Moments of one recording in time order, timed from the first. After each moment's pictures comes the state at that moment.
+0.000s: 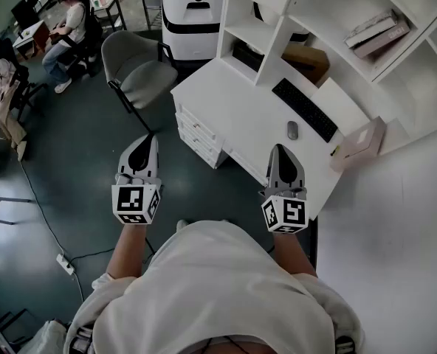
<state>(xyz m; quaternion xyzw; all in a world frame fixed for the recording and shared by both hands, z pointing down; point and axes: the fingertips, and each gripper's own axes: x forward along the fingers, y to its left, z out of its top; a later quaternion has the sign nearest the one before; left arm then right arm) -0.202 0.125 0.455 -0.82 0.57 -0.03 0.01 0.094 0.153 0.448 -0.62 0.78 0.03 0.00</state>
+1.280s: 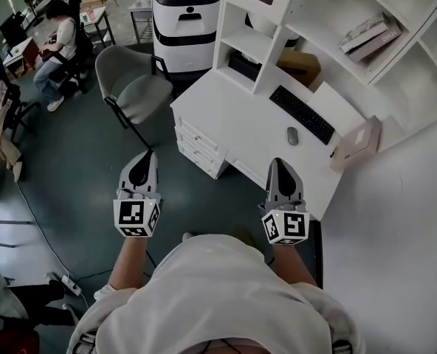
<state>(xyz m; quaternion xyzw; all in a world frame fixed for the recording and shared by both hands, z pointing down) -0.251 0.114 0.471 -0.83 0.55 -0.03 -0.01 0.049 0.165 0.448 -0.64 0.76 0.03 0.02</state>
